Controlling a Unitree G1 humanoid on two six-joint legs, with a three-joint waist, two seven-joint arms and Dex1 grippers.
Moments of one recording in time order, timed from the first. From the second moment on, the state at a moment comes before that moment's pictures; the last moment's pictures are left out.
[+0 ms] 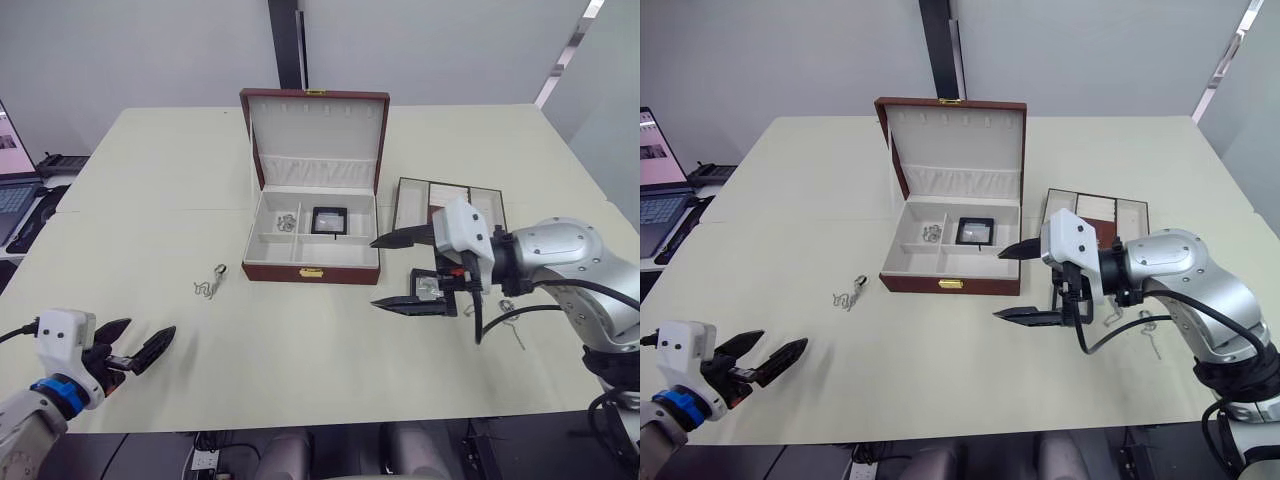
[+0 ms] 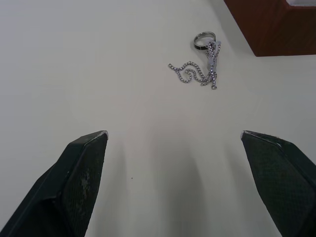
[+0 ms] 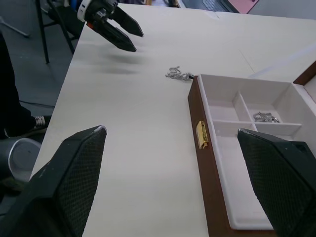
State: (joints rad) left arm 0.35 0.58 0.63 -0.34 -0.53 0.60 -0.68; right arm -0.58 -0.76 0.18 -0.46 0.53 0.65 1.09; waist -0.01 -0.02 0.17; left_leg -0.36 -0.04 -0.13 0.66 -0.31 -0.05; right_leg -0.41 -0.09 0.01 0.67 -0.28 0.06
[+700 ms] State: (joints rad) left arm -0.04 0.59 0.33 -0.09 -0.41 0.60 -0.54; right arm -0.57 -0.72 0.21 -0.47 0.53 0.64 1.06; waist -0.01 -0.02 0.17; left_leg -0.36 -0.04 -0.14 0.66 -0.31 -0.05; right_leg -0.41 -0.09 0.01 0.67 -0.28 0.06
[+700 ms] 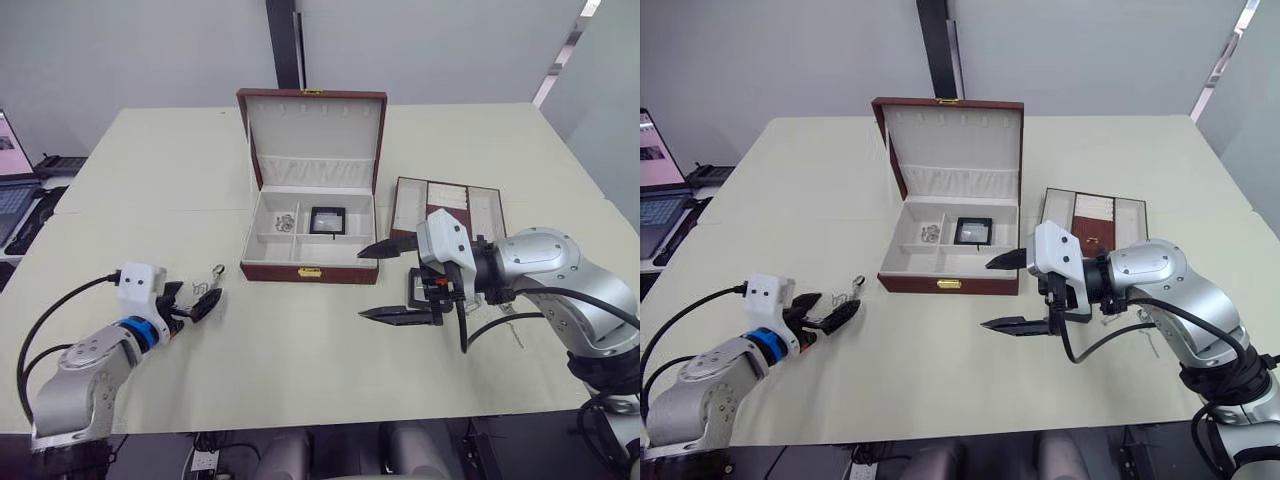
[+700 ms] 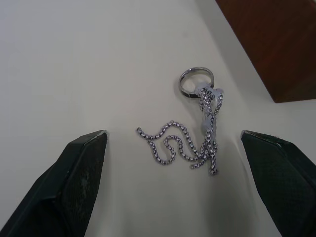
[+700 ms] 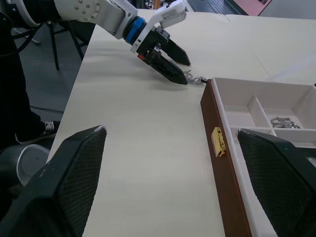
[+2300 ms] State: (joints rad) left arm -0.55 0.89 0.09 -0.02 -0.49 0.62 -1.00; right arm -0.57 -0.72 0.19 -0.51 0.48 0.72 0.89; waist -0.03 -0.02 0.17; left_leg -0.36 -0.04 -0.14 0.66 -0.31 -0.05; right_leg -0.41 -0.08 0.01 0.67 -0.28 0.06
